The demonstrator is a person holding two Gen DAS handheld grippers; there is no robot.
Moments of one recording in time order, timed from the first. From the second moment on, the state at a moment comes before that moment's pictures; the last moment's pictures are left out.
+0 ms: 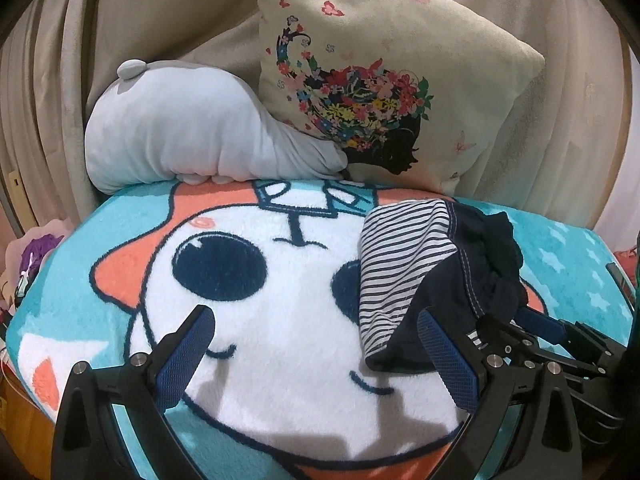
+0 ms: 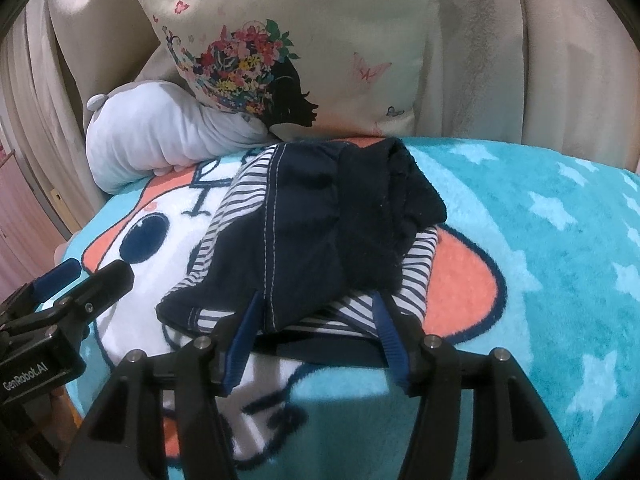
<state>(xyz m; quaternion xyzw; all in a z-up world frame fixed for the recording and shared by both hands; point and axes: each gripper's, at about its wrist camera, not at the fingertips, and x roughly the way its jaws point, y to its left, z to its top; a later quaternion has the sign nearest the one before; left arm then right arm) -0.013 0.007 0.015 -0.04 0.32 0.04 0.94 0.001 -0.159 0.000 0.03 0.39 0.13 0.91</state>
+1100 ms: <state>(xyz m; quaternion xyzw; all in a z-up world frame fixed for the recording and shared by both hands) -0.013 0.005 0.001 -0.05 0.36 0.03 0.93 -0.004 -0.150 -0.002 0.01 0.39 0.12 0.91</state>
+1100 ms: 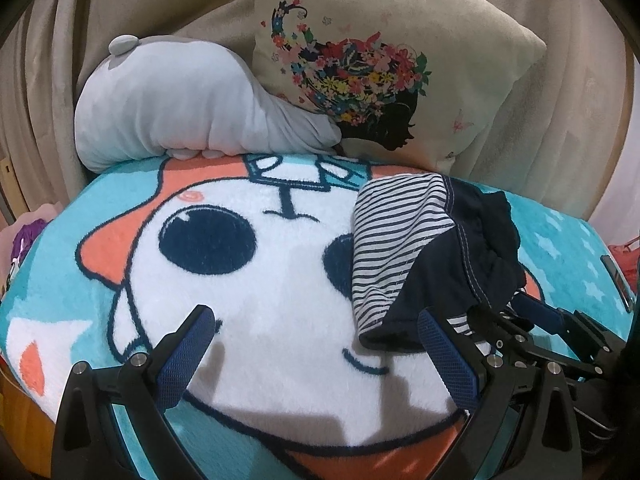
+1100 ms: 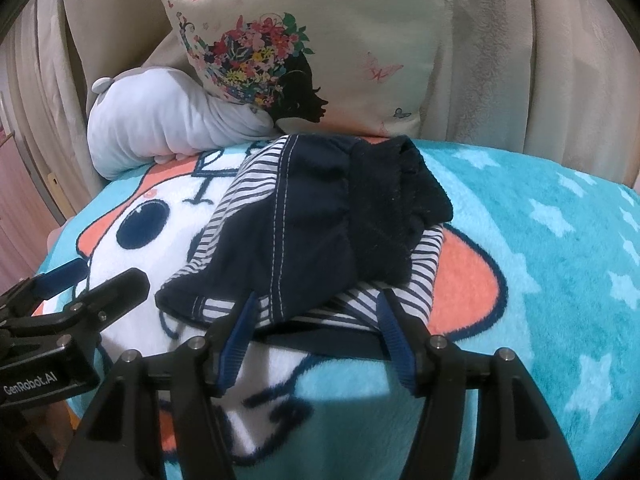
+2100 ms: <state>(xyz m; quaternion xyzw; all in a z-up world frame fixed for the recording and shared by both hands) -0.011 0.001 -0.002 -0.06 0.37 0.01 0.93 -0.008 -0.151 -0.001 -0.02 0.39 0.12 0.91</state>
